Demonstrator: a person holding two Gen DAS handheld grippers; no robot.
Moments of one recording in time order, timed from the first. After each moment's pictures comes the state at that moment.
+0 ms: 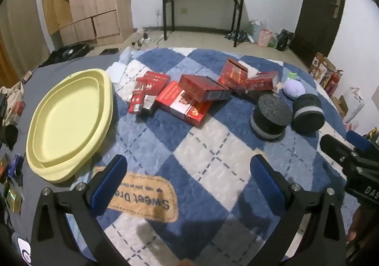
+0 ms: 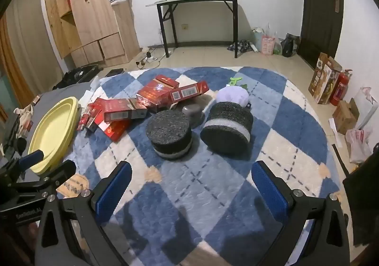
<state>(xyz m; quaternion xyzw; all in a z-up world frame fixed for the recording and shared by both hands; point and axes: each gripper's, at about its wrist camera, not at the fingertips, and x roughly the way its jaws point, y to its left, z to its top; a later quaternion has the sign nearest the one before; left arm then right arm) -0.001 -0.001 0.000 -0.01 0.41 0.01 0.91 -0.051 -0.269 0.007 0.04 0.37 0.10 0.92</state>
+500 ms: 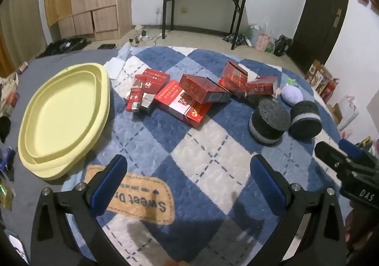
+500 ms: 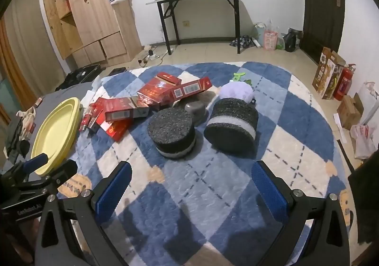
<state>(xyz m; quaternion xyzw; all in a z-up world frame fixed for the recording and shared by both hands) 0.005 0.015 -0.007 -0.06 0.42 -0.01 0.90 -0.040 -0.269 0.000 0.05 0.38 0.11 0.92</state>
